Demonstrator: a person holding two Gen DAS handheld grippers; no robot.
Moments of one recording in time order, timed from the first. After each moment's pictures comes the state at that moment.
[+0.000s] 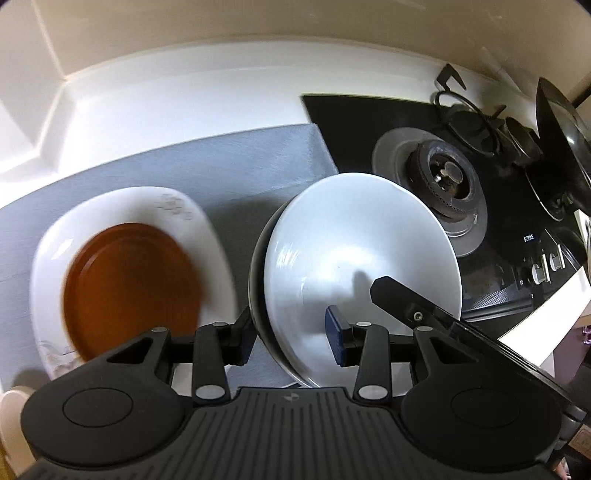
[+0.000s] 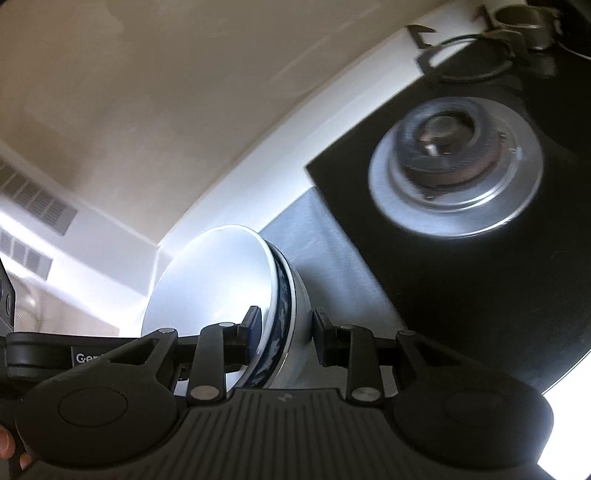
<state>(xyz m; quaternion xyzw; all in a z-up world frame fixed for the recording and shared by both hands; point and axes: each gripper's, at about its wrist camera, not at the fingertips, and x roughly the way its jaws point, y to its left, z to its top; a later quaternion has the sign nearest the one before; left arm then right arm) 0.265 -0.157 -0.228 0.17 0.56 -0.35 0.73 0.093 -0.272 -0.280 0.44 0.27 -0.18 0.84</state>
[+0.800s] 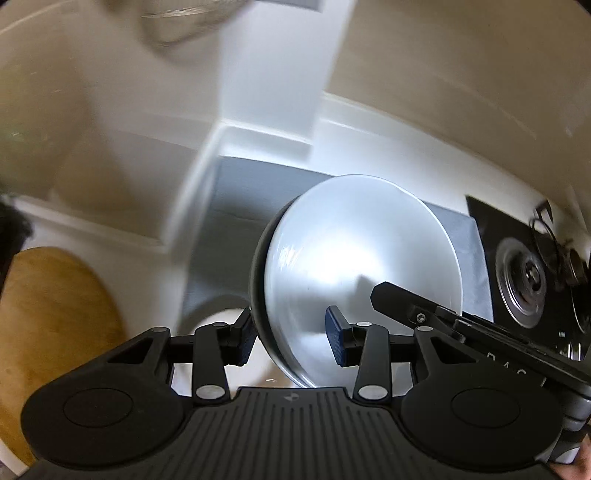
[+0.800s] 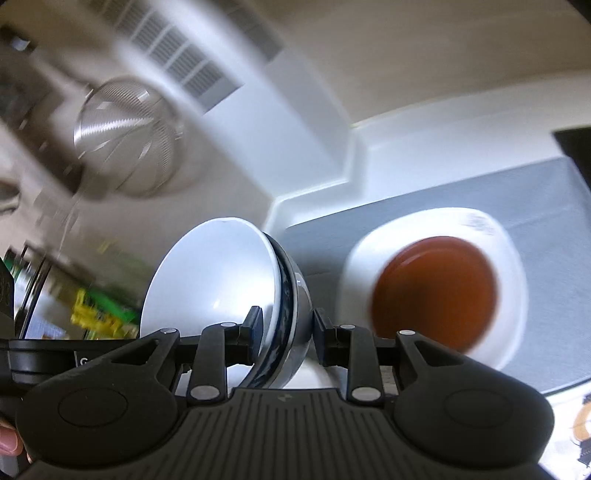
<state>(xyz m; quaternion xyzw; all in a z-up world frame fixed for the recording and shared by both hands) 0.313 0.107 -0.140 0.03 0.54 -0.19 0.82 0.237 -0.074 -0.192 0.33 0.38 0.04 0.87</state>
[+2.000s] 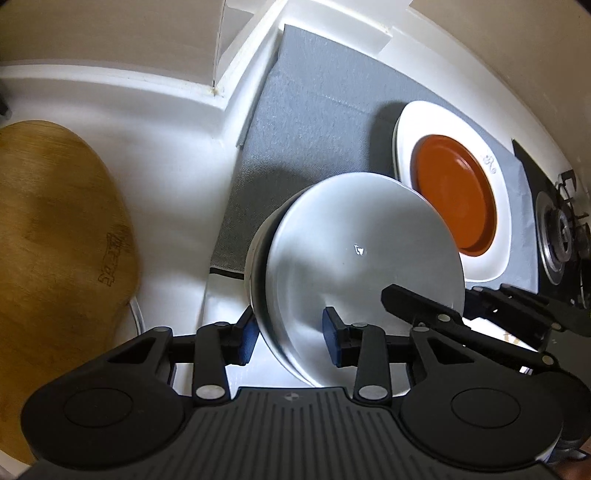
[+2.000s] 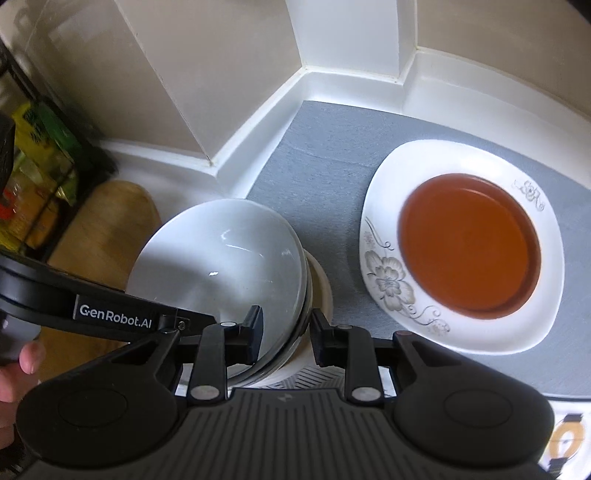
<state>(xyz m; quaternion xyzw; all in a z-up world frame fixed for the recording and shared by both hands) 0.334 0.187 -0.264 0.00 0.65 -0.20 0.73 0.255 0.039 -0.263 0.09 0.52 0.04 0.84</state>
